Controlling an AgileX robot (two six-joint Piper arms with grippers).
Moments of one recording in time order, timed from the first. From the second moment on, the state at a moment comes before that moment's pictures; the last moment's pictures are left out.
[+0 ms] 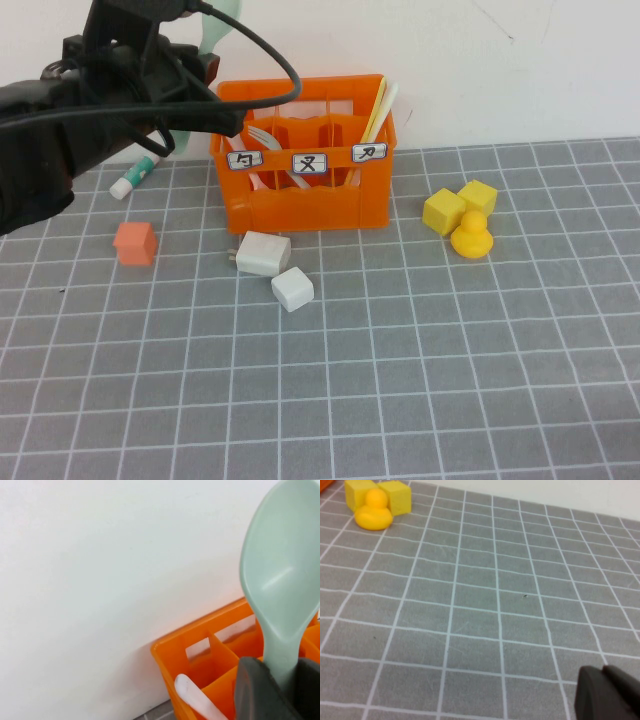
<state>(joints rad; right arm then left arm) 0.01 -0.01 0.03 -0.09 0.39 -0.10 -0.34 1.53 -1.19 -1.72 0.01 1.87</state>
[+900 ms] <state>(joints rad) 0.01 -0.01 0.03 -0.09 0.39 -0.10 -0.34 1.53 -1.20 -1.72 0.01 1.89</state>
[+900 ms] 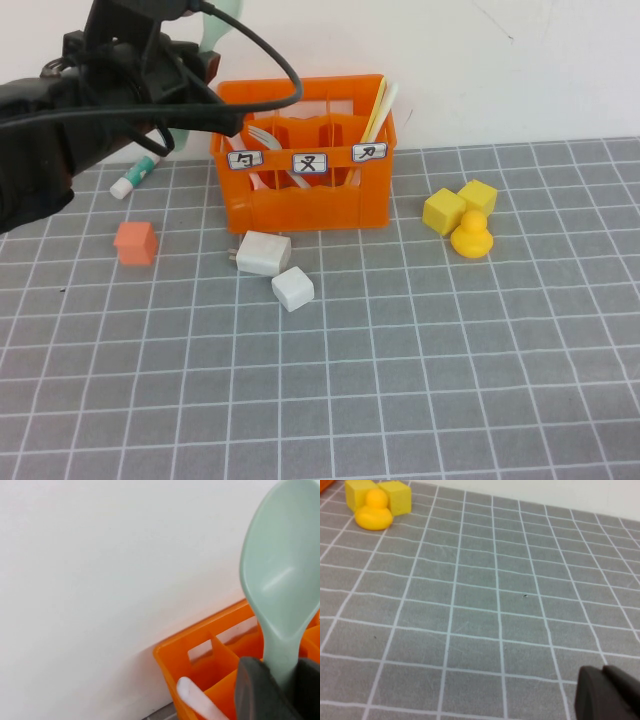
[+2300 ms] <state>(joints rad) 0.01 -0.01 0.03 -0.09 0.39 -0.10 -0.23 1.66 -1.19 0.44 -0.45 -0.57</state>
